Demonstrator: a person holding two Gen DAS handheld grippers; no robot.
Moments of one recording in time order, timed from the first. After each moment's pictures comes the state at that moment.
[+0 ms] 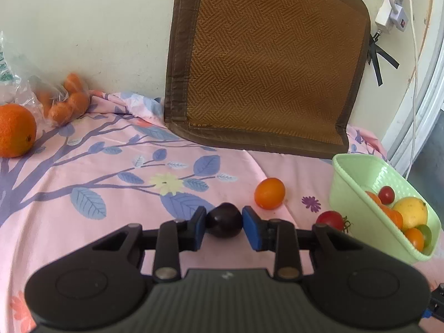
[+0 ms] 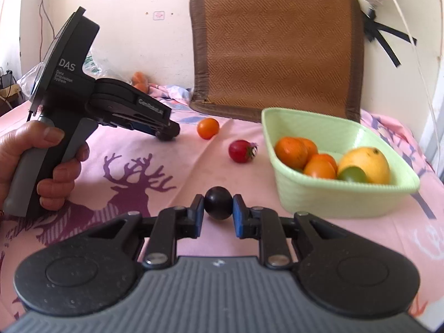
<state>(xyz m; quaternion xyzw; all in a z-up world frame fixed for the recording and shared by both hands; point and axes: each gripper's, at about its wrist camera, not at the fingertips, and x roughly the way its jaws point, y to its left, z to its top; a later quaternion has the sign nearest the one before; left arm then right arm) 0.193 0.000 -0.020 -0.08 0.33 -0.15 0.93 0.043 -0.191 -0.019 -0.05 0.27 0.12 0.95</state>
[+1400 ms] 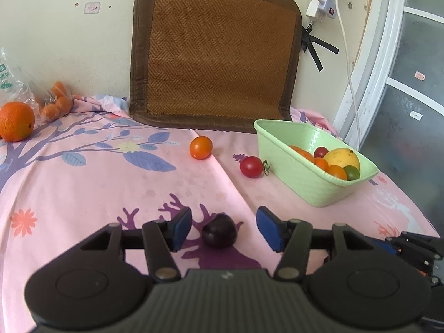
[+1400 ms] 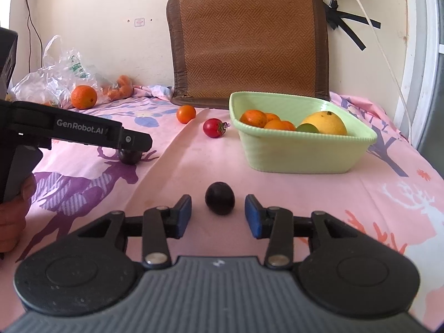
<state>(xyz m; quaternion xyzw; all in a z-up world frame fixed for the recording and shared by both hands) 0.088 -0.021 -0.014 -0.06 0.30 -0.22 0.93 0.005 -0.214 -0.026 -0.02 0.26 0.09 0.96</state>
